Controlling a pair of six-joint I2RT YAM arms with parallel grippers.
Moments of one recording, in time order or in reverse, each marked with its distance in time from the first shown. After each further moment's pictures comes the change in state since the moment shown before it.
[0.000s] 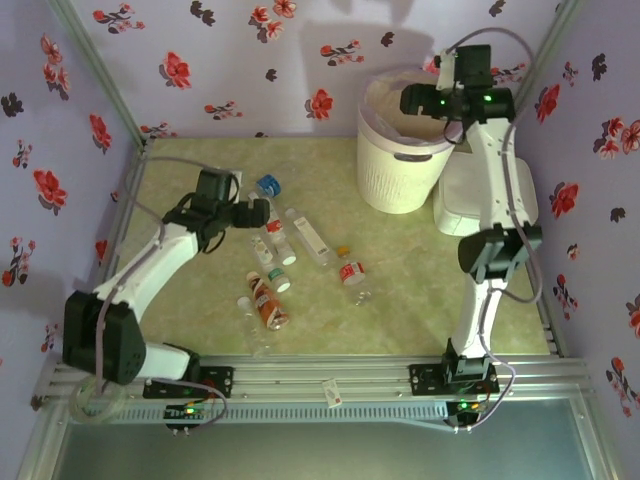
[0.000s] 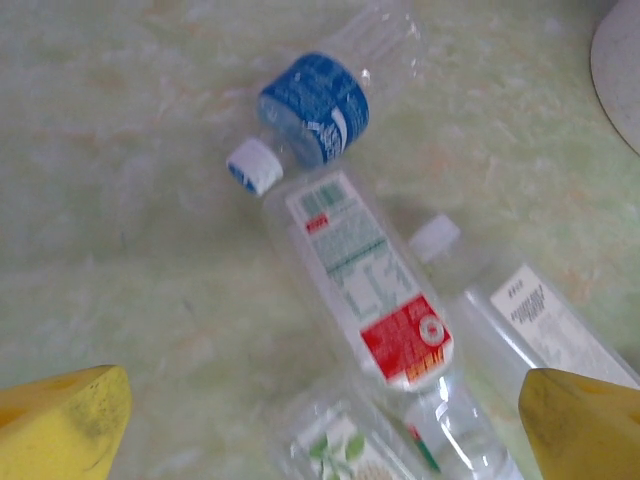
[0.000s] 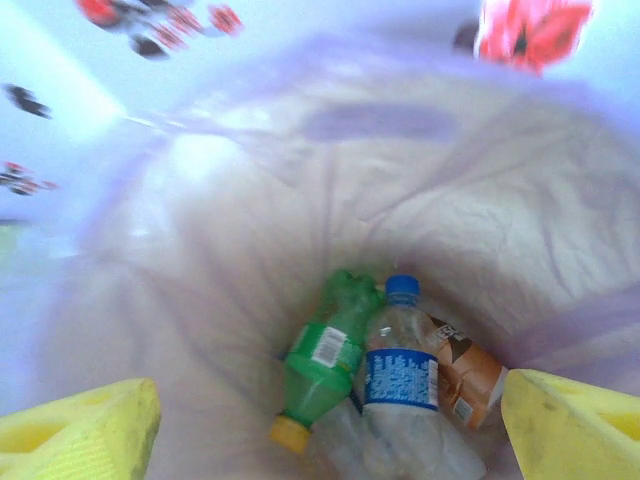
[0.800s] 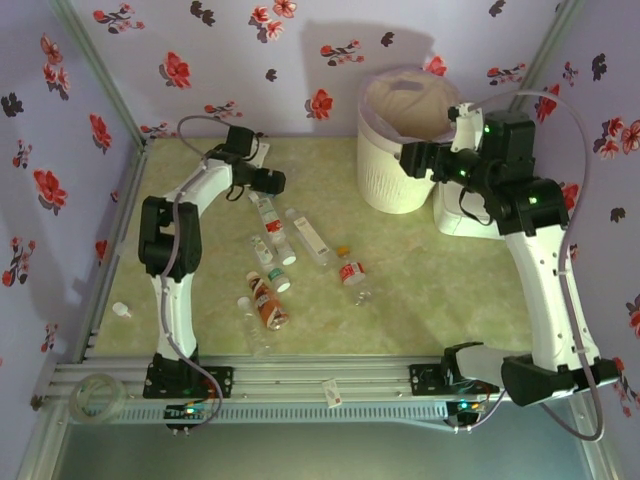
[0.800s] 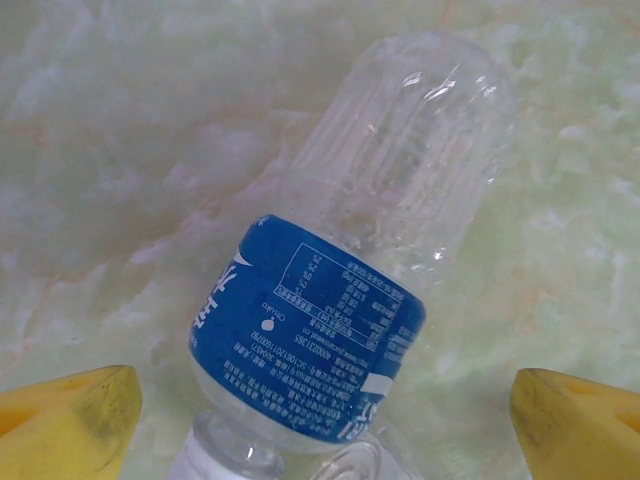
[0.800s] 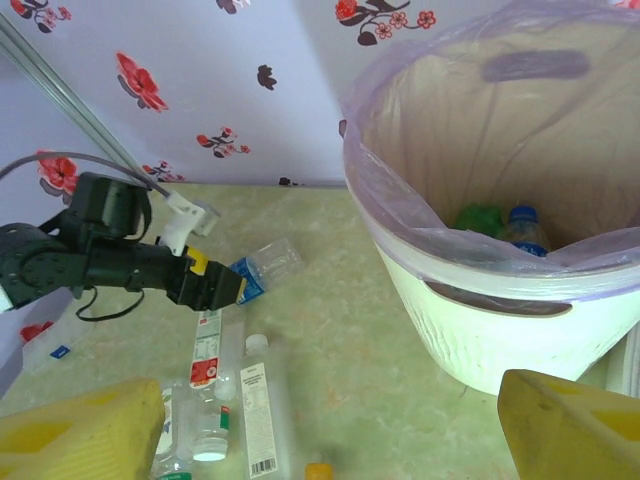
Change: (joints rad) left arm 0.087 0.756 0.681 -0.142 0.172 0.235; right arm 0.118 -0.789 -0.768 0.160 -0.082 0.066
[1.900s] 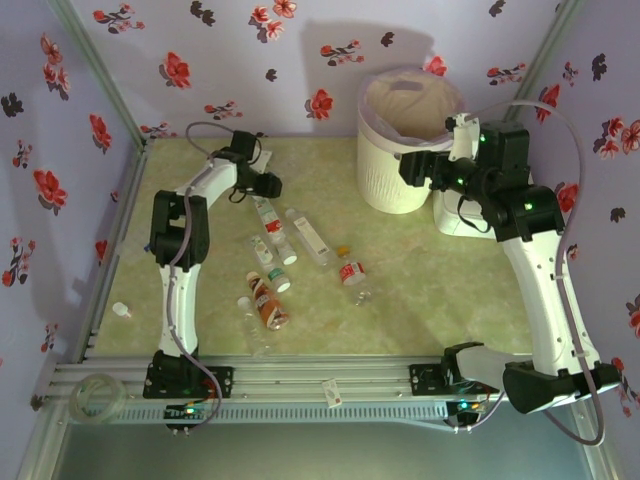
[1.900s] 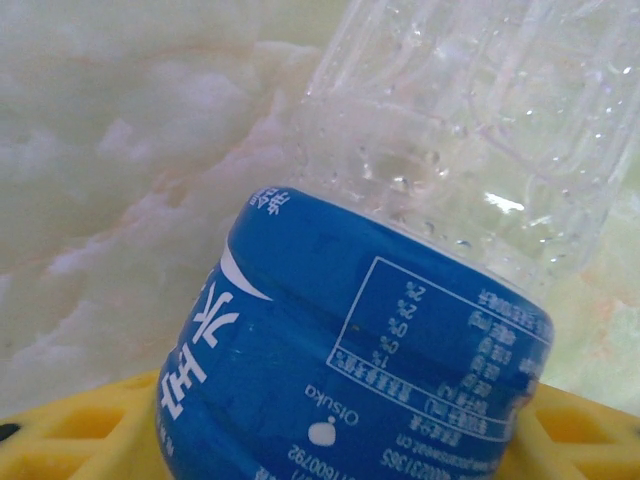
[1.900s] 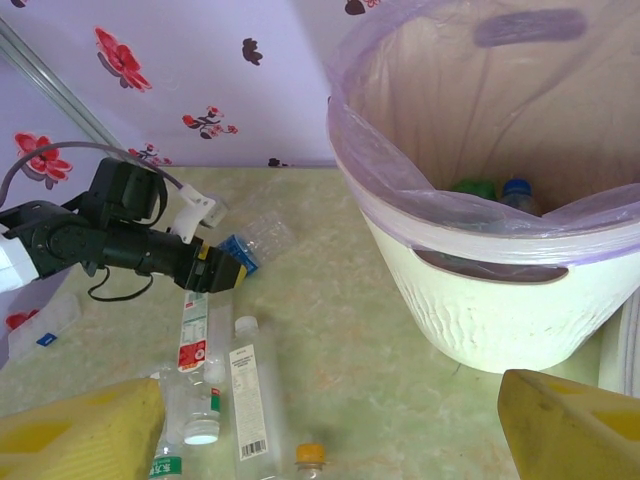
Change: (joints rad) left arm 0.026 0.134 0.109 -0.064 0.055 0.002; right arm 0.000 -0.031 -0.086 0.017 0.010 -0.001
